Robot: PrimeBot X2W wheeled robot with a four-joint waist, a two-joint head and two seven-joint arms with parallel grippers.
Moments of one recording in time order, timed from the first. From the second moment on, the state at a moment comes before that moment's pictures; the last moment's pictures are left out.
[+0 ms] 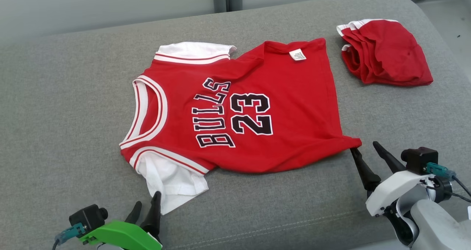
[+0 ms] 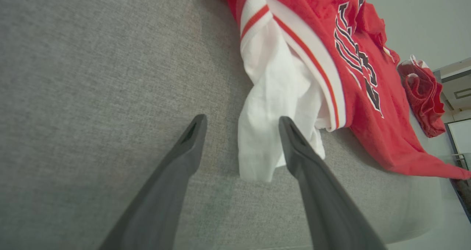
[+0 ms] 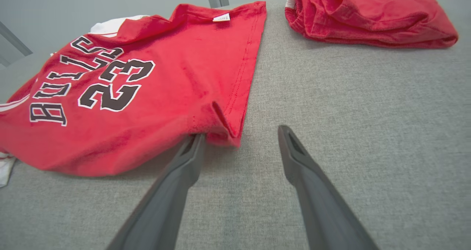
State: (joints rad) left arm 0.04 0.09 -0.25 0.22 -0.91 0.10 0.01; right arm -0.19 -0.26 0.37 0.56 0.48 0.12 -0.25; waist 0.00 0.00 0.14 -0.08
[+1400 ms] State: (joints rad) left arm 0.10 0.05 -0.16 0.06 -0.98 0.10 -0.12; right arm -0.05 -0.20 0.31 0.47 0.49 0.12 -0.25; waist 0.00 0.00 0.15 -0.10
